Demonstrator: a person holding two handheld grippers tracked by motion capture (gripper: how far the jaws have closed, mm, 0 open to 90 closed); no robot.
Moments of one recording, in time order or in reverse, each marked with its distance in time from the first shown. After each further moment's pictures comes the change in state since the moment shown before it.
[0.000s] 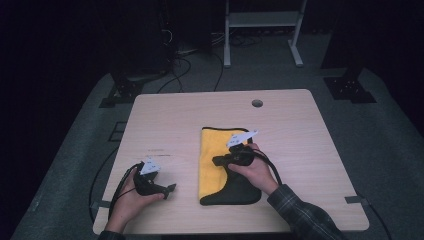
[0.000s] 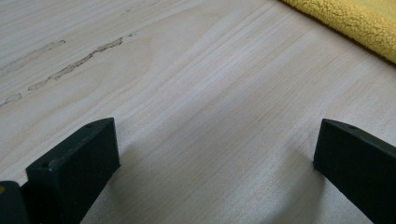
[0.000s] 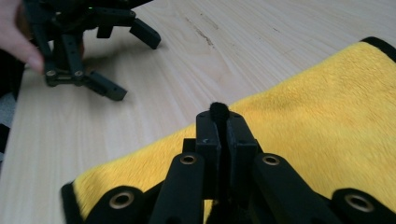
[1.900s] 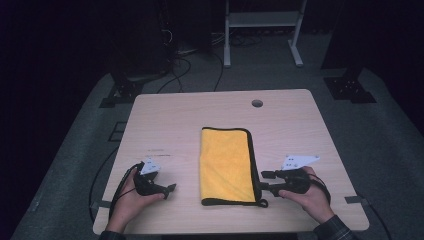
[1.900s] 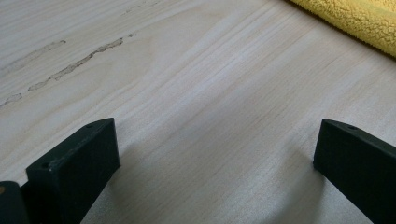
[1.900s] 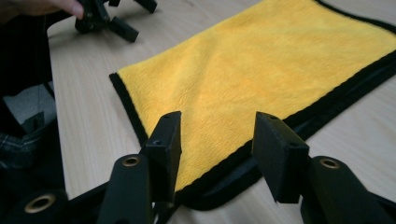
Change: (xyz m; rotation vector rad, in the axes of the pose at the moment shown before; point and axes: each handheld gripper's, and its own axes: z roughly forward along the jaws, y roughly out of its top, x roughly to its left) left arm 0.000 0.000 0.000 0.001 0.002 -0.002; right arm 0.016 -0.088 -0.120 -0.051 -0.094 0.068
